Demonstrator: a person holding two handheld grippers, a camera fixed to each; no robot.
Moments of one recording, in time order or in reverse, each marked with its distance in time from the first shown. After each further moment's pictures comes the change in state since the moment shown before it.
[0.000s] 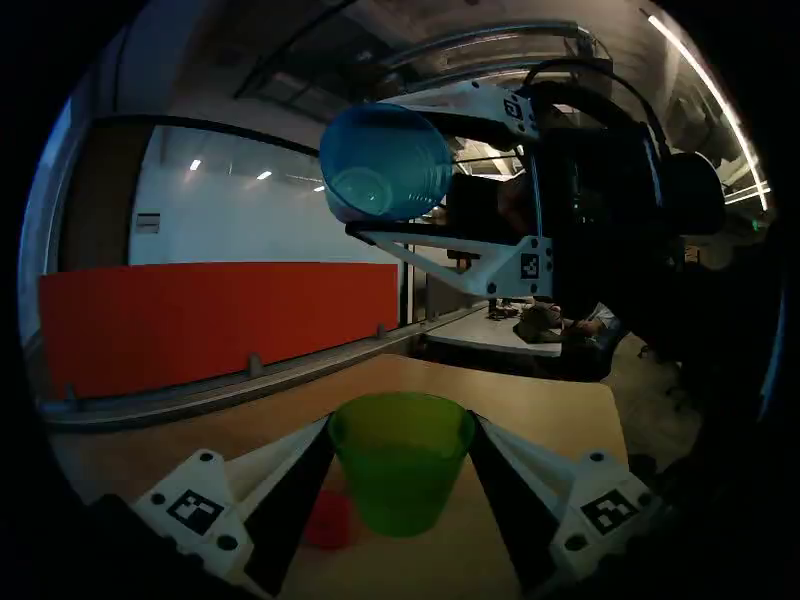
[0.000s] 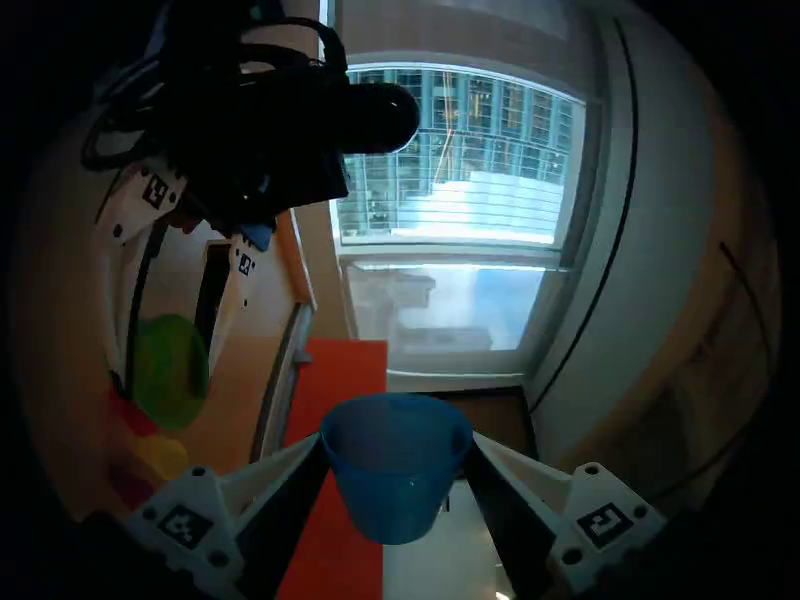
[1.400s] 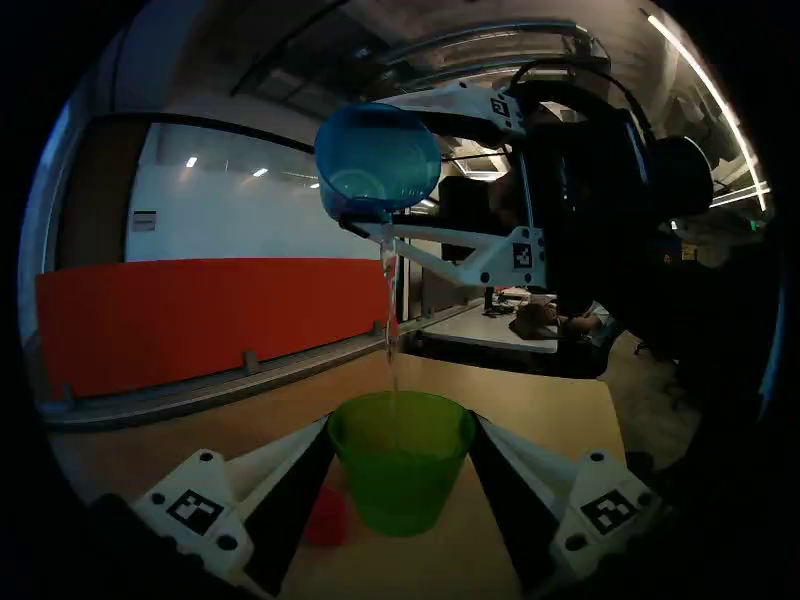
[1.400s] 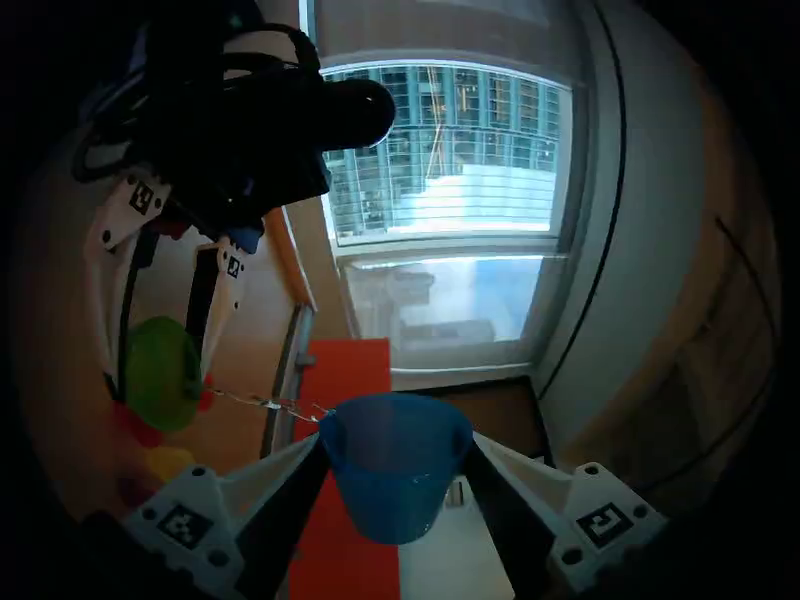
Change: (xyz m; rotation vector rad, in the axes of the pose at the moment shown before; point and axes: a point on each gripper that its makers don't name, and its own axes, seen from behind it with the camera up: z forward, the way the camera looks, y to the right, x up) left arm -0.006 0.001 0.001 -0.015 -0.011 0.001; right arm -0.014 0.000 0.003 0.006 -0.006 0.047
